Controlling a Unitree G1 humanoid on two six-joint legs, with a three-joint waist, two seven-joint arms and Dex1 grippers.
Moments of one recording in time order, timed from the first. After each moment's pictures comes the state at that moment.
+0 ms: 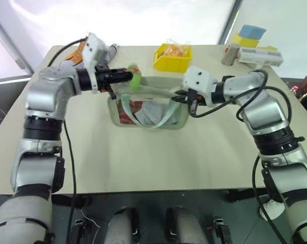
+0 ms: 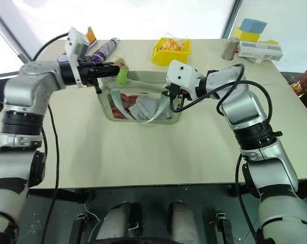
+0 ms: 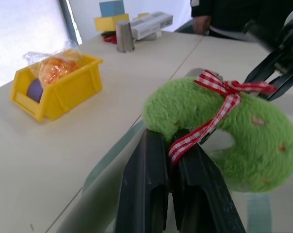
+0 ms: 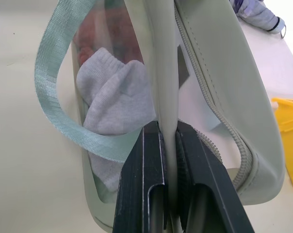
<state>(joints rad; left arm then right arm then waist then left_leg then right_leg) -1.04 0.60 -0.05 0.40 -0.33 0.49 -1.05 -0.95 -0.65 0.27 0.06 0.01 0.49 1.08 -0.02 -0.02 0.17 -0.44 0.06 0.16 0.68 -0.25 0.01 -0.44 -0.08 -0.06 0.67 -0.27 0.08</state>
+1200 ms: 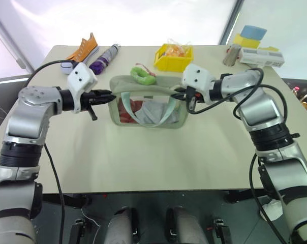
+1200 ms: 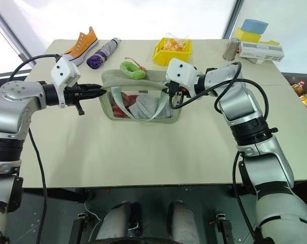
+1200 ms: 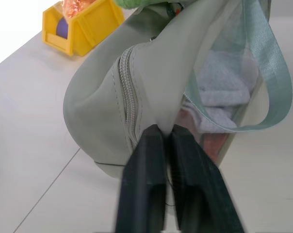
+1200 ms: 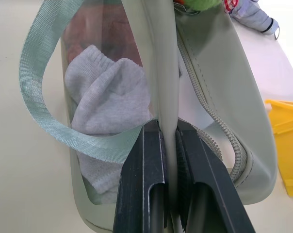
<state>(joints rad) -0.75 0.78 -0.02 0.12 -0.26 0.45 -1.03 -0.99 -0.62 0.27 0.16 -0.02 0.43 1.07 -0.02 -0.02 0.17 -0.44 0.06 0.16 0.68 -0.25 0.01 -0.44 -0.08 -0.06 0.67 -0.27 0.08</state>
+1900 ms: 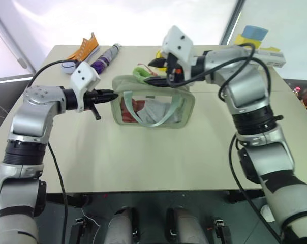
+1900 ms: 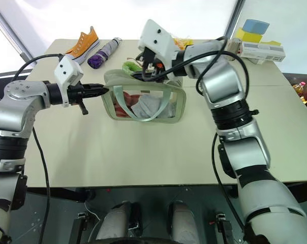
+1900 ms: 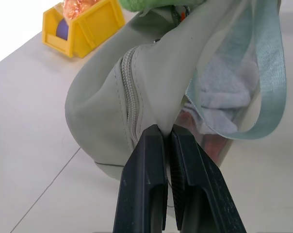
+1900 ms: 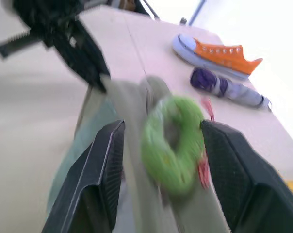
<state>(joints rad) -0.77 0.76 -0.02 0.13 -0.26 0.48 -1.02 -1.20 -0.38 0.22 0.21 0.09 0.60 0.98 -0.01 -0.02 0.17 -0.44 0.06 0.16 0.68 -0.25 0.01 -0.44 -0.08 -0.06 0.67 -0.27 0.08</state>
